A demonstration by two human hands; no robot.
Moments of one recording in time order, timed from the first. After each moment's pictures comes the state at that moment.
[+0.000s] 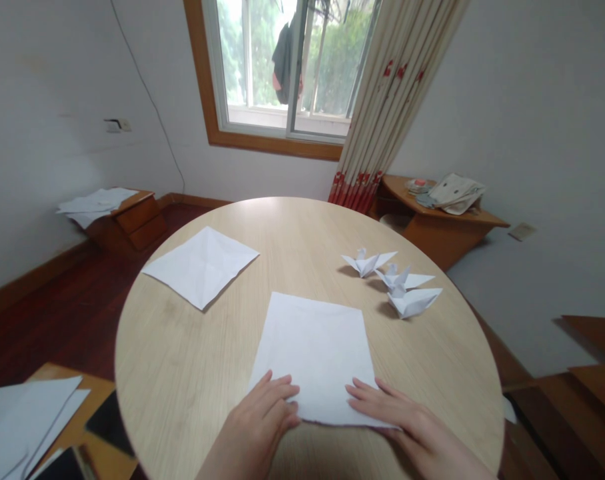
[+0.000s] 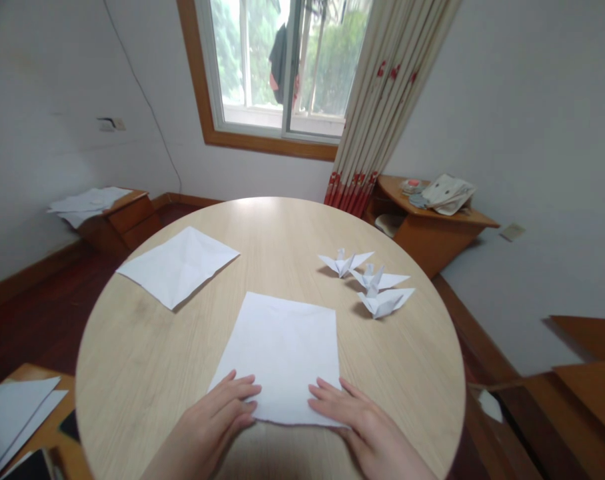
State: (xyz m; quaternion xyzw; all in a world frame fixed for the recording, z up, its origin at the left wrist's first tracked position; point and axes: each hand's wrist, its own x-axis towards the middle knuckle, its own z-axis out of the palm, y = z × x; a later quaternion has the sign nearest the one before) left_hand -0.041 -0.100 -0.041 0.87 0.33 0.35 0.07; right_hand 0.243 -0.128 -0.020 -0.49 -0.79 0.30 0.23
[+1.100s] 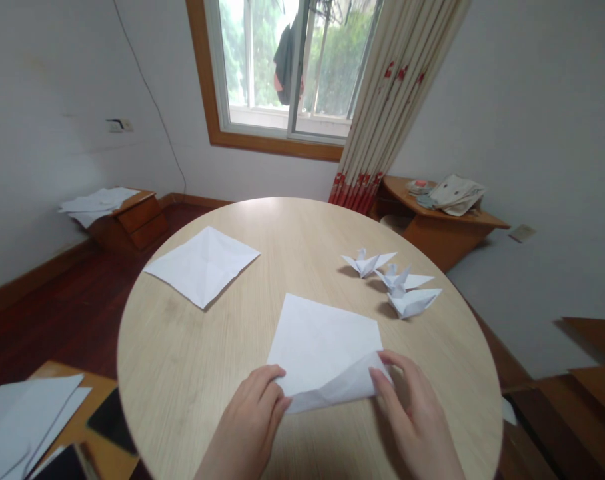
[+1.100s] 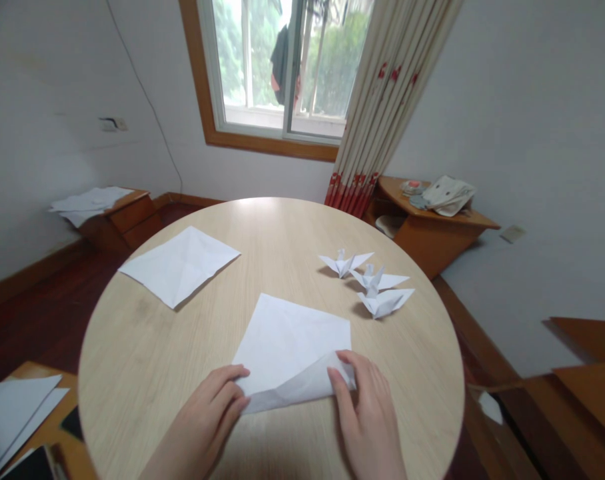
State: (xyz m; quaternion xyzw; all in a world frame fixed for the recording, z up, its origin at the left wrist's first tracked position) left_hand -0.040 -0.104 -0.042 0.83 0.44 0.33 0.09; right_hand 0.208 -0.121 -0.024 -0.66 -0.64 0.04 0.39
